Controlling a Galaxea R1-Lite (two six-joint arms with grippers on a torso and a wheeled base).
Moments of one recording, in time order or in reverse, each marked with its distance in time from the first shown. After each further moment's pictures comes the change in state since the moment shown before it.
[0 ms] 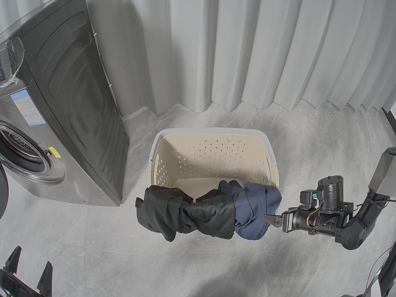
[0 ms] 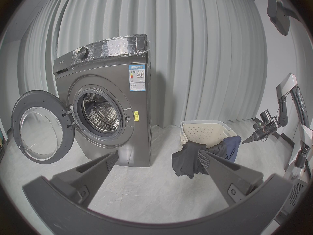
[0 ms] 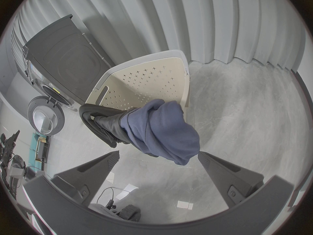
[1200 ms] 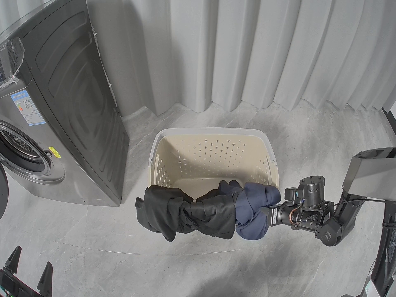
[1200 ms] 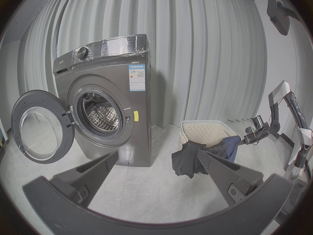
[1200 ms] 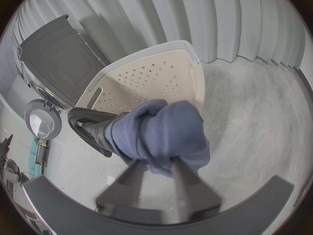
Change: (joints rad) left arm 0.000 0.000 0.000 0.001 -0.002 0.000; right arm 0.009 0.207 -0.160 -0.087 -0.001 0.026
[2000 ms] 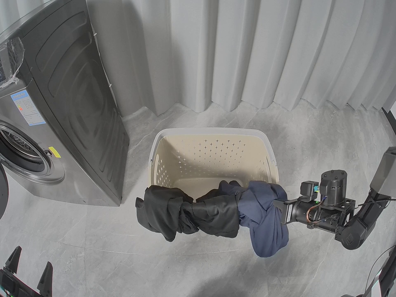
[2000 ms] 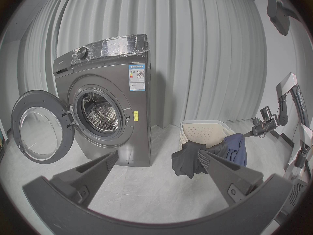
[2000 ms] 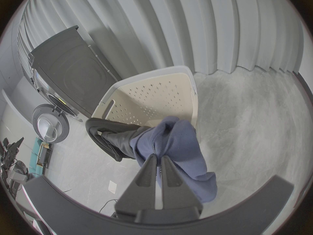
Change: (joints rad) left arm 0.000 0.000 0.000 0.000 -0.001 0.000; right arm 0.009 -0.219 0.149 -0.020 0.008 0.002
